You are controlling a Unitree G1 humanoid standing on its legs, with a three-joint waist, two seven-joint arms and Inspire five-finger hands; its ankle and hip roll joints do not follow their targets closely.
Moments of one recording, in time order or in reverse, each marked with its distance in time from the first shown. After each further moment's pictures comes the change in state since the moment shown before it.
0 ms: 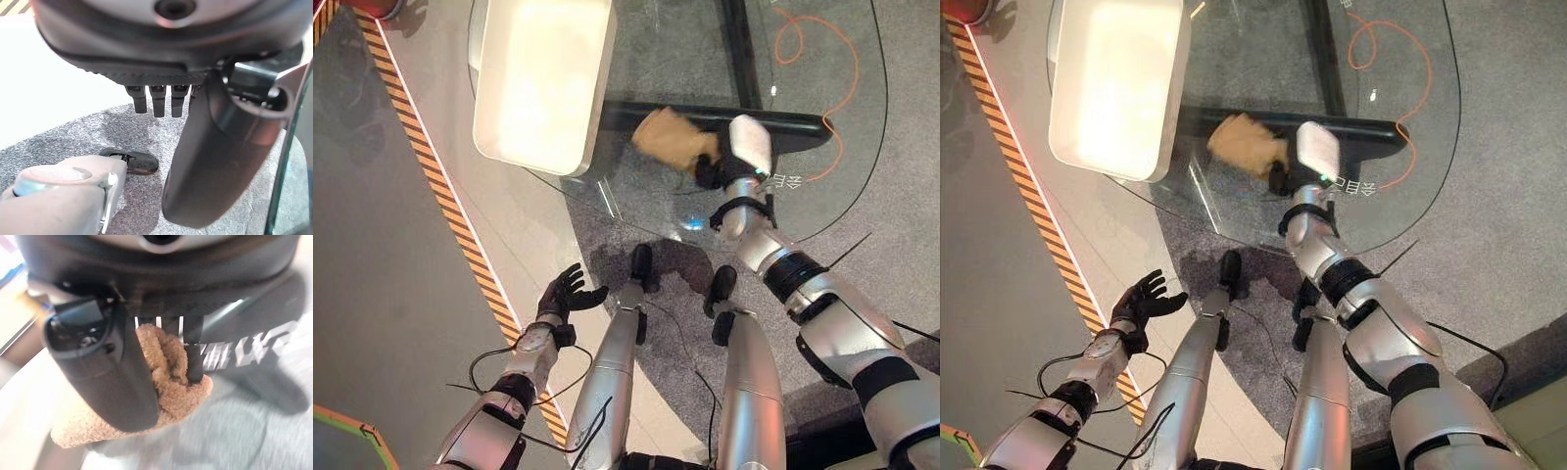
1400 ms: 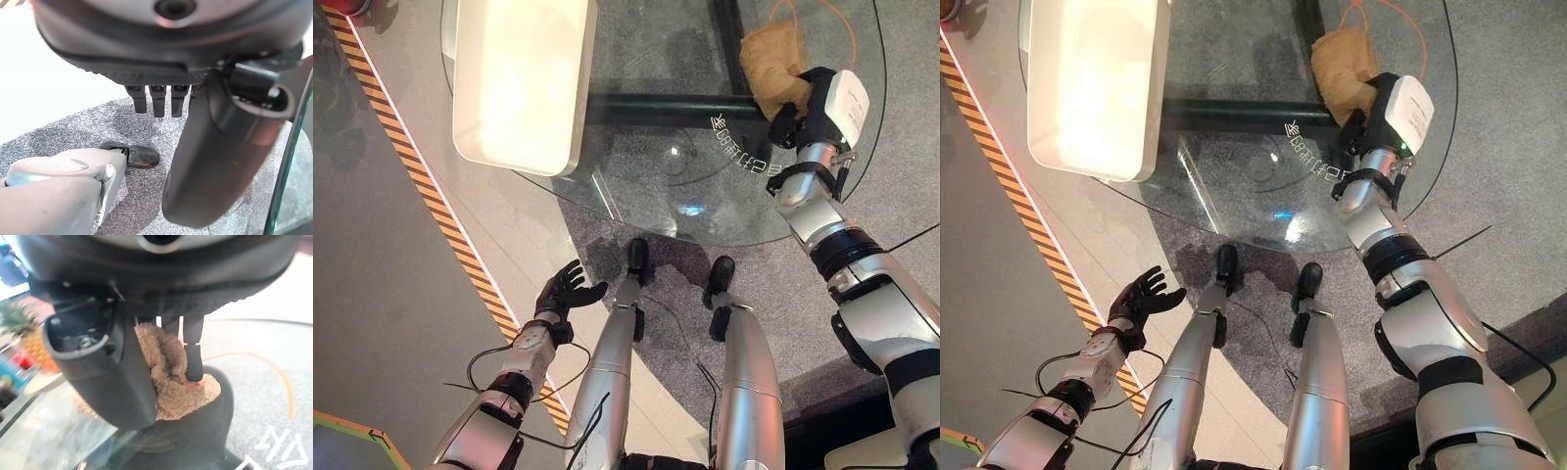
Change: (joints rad) left arm -0.002 0.011 0.013 -0.007 -0.038 -0.002 -0.038; right arm -0.022 -0.121 -0.034 -0.024 0.040 -0.007 0.017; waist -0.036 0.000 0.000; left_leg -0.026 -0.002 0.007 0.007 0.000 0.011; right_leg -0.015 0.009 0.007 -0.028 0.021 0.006
